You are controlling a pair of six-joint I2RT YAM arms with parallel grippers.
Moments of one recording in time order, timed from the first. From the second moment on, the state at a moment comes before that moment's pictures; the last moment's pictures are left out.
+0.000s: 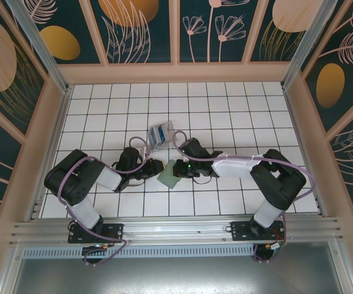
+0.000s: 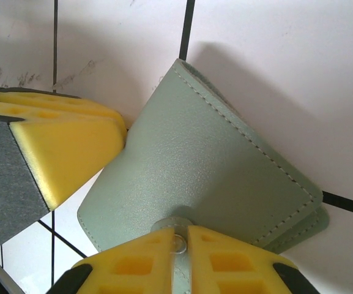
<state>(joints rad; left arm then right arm) -0.53 1.73 0.38 0.74 0.53 -0.95 0.84 1.66 0.82 -0.11 -0.28 0.76</state>
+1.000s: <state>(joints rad) -0.53 1.73 0.39 0.73 0.52 -0.96 0.88 1.82 1.07 -0.36 -0.19 0.67</state>
